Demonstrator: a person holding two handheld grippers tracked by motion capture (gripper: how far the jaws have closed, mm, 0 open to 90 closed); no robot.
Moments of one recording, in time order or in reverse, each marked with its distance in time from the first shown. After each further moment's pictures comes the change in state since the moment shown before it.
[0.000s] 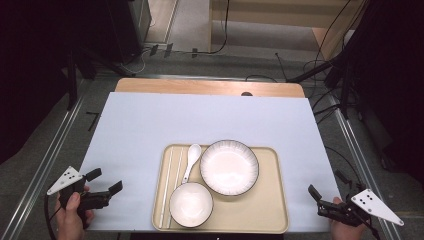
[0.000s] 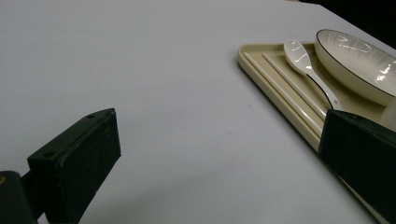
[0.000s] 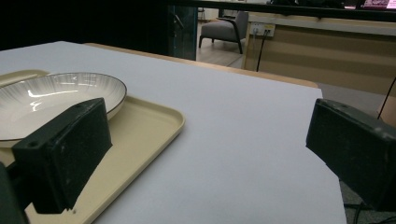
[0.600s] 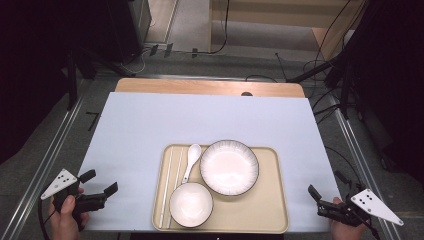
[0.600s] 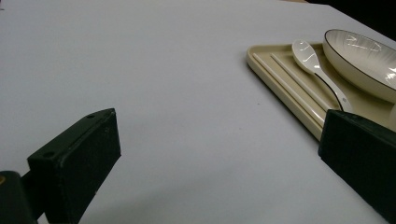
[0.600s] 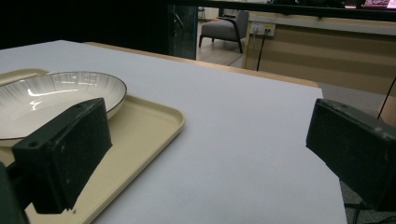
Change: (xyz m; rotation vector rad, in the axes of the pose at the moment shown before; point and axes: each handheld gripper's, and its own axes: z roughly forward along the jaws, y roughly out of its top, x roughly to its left) left arm 0.002 -0.002 -0.009 -0.011 0.037 0.022; right arm 0.000 0.000 0.000 0.005 -0.001 -0.002
